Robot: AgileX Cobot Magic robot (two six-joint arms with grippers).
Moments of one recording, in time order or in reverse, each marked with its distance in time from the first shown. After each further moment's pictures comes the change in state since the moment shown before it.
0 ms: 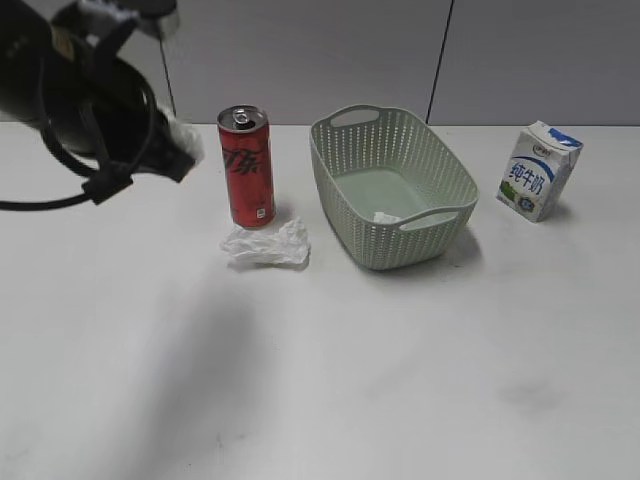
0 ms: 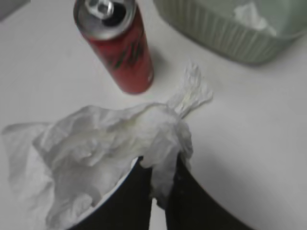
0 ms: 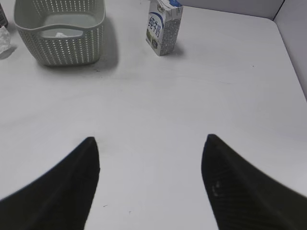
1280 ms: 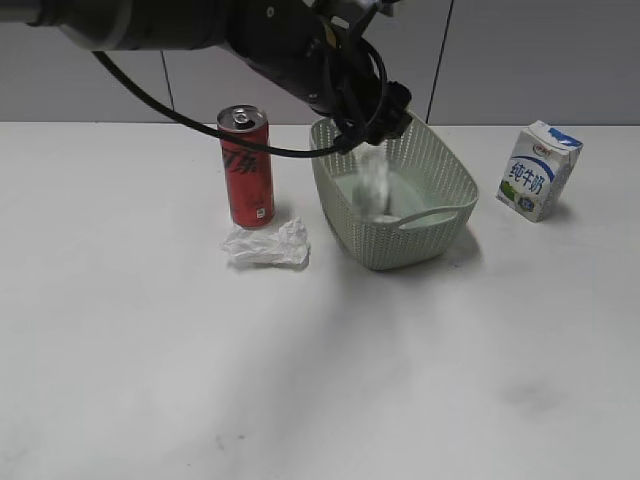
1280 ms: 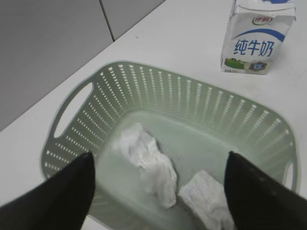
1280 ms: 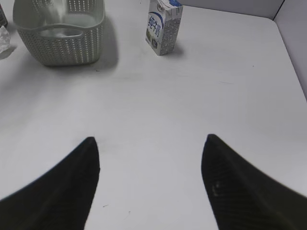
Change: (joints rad) left arm -0.189 0.540 -0.585 -0.014 -0.216 0.003; right arm 0.000 0.000 0.000 0.000 0.000 0.000
